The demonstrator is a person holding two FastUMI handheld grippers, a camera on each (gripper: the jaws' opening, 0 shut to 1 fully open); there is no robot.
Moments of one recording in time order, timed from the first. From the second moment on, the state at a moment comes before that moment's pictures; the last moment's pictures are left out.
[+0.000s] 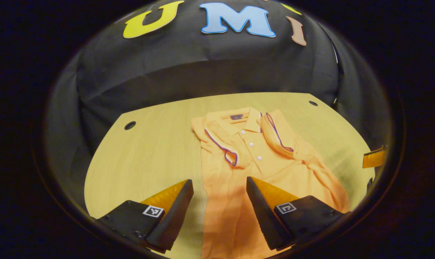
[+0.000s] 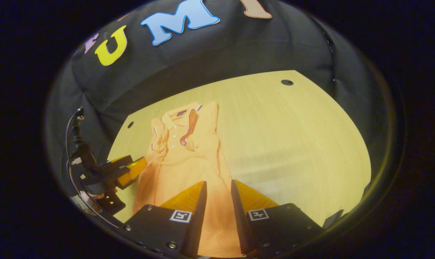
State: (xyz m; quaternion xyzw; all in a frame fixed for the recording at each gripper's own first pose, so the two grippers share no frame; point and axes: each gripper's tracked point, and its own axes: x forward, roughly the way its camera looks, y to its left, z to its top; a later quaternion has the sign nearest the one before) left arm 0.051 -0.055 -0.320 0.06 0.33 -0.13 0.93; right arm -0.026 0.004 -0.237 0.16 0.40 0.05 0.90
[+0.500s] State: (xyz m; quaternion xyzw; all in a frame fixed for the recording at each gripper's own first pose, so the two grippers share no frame) left arm -0.070 -0.020 -0.348 0.06 0.39 -0.11 0.91; right arm -0.095 0.009 -0.291 0.13 0.49 0.05 0.86
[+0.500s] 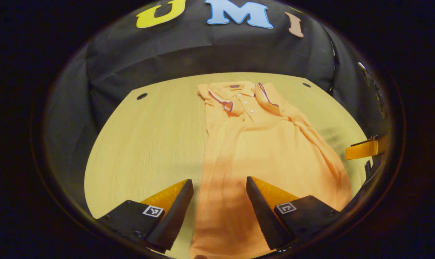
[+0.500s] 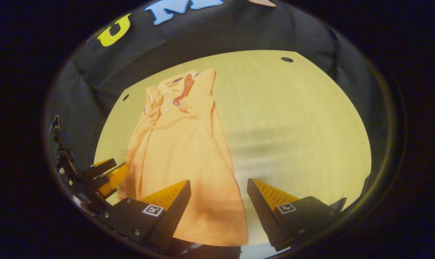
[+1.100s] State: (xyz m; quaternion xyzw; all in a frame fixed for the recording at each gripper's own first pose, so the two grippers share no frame) left arm -0.172 0.001 -0.381 0.07 0.50 -0.09 0.86; right arm -0.185 0.025 -0.343 0.03 0.62 0.07 0.78
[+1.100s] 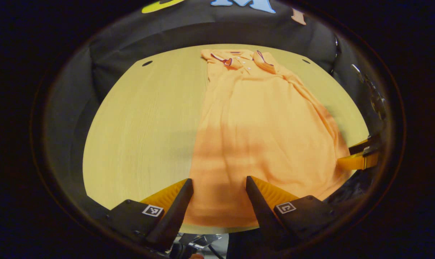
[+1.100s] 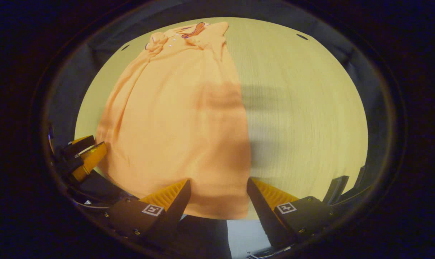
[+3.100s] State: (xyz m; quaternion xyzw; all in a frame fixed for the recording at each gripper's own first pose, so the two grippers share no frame) left arm -0.149 -0.018 -0.376 0.06 0.61 -0.07 0.79; right arm -0.168 0.055 -0.331 0.04 0.65 0.06 0.75
